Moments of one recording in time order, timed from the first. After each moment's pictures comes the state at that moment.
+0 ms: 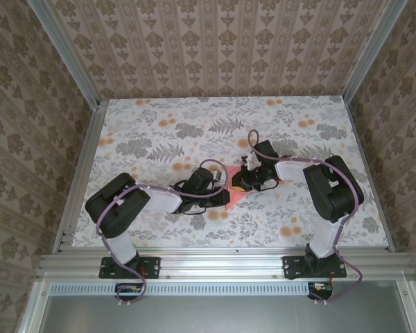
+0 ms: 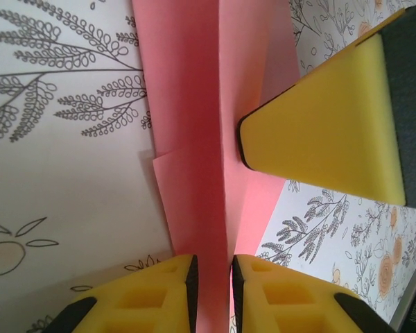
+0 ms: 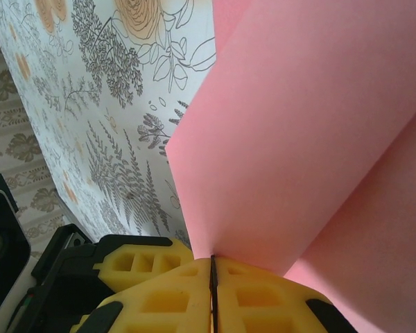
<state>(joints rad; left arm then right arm) -0.88 1.74 0.69 0.31 0.31 -0.85 0.36 1.82 0.93 -0.22 -0.74 0.66</state>
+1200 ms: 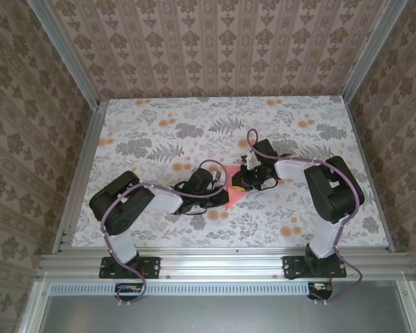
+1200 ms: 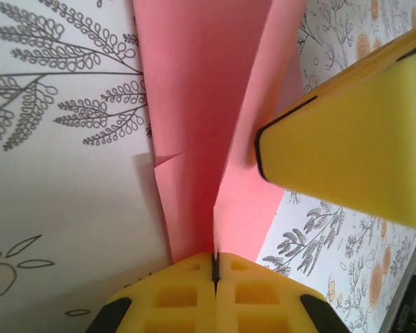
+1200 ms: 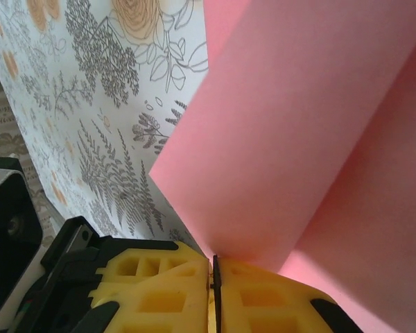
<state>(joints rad) -0.88 1.78 0.67 0.40 0.33 -0.91 0.36 1.80 0.94 -0.27 -0.69 0.64</state>
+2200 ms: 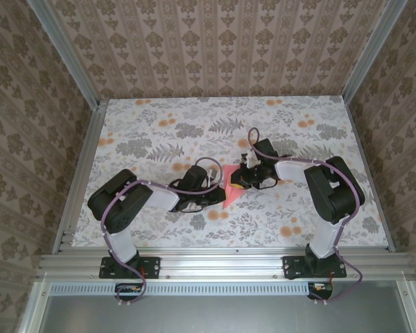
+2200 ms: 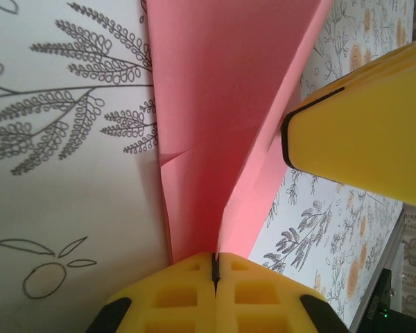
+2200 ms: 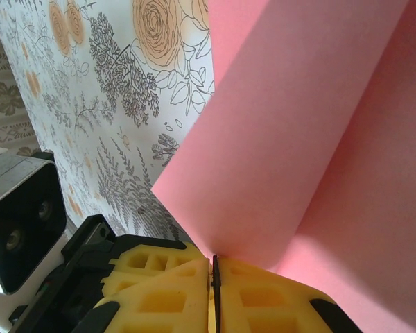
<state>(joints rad) -0.81 1.79 0.66 0.42 0.44 -0.93 0.37 1.81 0.94 -0.20 -0.71 0.69</state>
